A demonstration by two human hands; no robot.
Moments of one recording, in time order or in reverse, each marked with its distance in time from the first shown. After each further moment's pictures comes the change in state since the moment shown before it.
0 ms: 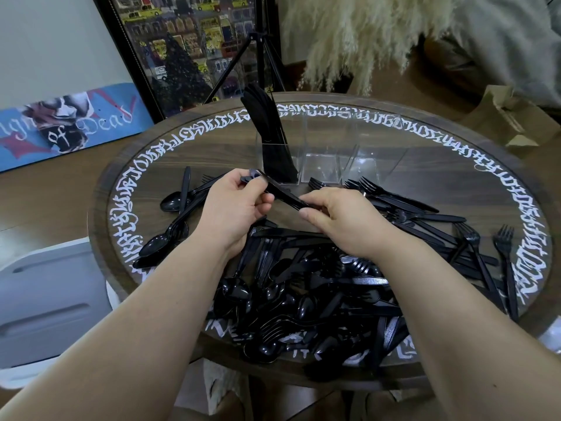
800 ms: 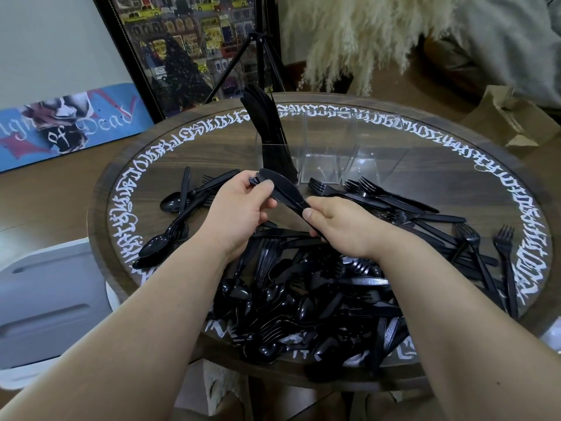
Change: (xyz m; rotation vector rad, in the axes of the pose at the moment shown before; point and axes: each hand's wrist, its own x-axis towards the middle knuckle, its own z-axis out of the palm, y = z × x) left_hand -0.004 -0.001 0.001 0.104 -0.095 -0.004; right_hand 0.004 0.003 0.003 0.158 -0.205 0.165
